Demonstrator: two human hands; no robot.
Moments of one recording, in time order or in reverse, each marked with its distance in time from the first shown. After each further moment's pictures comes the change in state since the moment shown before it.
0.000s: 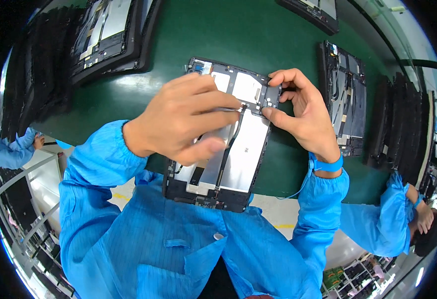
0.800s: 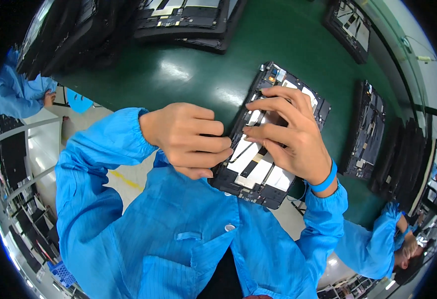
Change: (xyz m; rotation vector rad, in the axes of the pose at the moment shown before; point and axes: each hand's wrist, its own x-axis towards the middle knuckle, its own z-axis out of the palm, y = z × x) left_hand -0.096 0.020 -0.035 0.081 0.057 0.371; right_hand 0.015 -0.046 0.095 -0.658 -0.291 -0.628
